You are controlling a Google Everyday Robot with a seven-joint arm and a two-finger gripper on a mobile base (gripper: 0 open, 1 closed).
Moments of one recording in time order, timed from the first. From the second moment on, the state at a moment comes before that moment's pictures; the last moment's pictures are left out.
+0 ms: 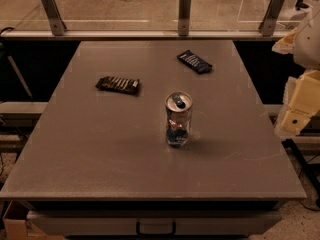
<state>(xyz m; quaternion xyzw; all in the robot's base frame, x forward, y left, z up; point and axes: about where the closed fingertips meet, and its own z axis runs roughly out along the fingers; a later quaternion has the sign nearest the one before) 0.438 -0.217 0.977 -0.60 0.78 -0.04 0.16</state>
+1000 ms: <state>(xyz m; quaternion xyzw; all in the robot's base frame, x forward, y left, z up) 0.464 -0.180 0.924 -0.63 0.75 0.07 0.21</state>
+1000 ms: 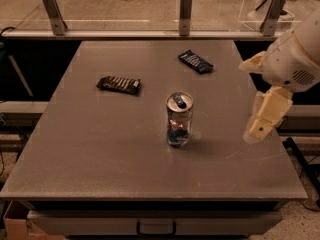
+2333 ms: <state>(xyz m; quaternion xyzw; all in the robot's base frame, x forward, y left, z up) 0.452 -0.031 0.862 -0.64 0.60 0.36 0.32</state>
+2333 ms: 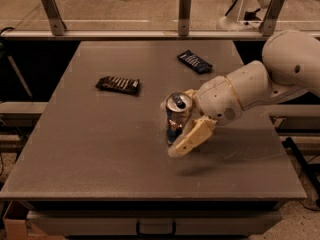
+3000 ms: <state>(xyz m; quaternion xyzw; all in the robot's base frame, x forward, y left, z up) 0.480 -0.058 0.902 -0.61 0.60 0.34 0.39</state>
